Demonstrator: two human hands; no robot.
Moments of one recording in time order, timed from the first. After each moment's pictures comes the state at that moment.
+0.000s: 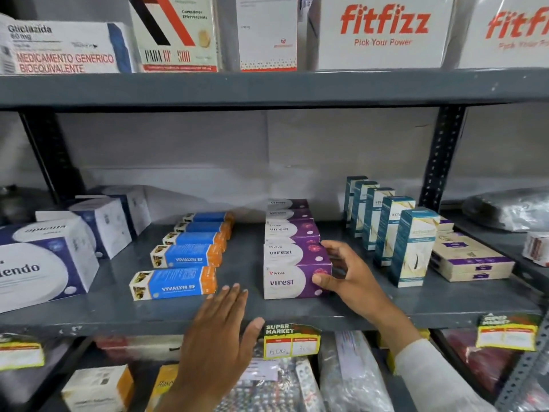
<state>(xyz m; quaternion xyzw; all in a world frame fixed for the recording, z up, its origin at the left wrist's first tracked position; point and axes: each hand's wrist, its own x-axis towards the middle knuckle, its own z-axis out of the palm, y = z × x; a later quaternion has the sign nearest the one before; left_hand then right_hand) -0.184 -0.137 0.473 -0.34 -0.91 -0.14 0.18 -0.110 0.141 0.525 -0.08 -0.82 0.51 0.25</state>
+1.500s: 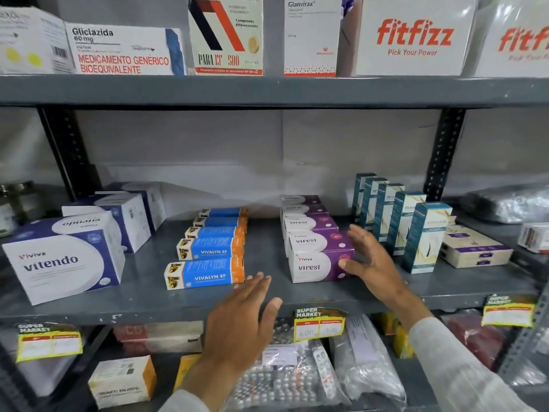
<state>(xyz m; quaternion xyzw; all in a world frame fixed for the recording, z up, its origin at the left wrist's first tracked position) -0.184 -0.171 0.500 -0.39 -0.87 -0.23 0.18 -0.101 0.116 0.532 -0.12 -0.80 0.51 0.28</state>
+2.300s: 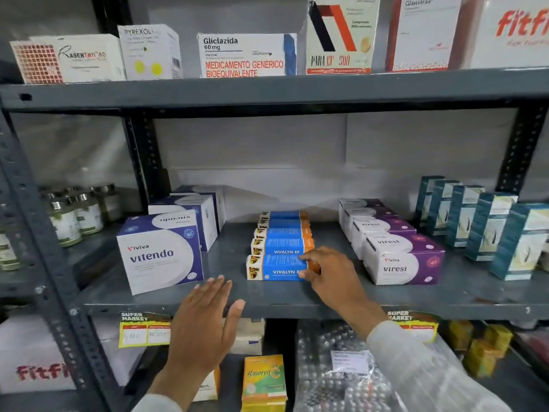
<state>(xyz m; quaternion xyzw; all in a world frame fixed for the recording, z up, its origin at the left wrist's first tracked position) -0.302 -0.351 0.463 -0.29 -0.91 -0.17 0.24 -0.233 -0.081 0.518 -0.08 -0.93 0.21 0.30</state>
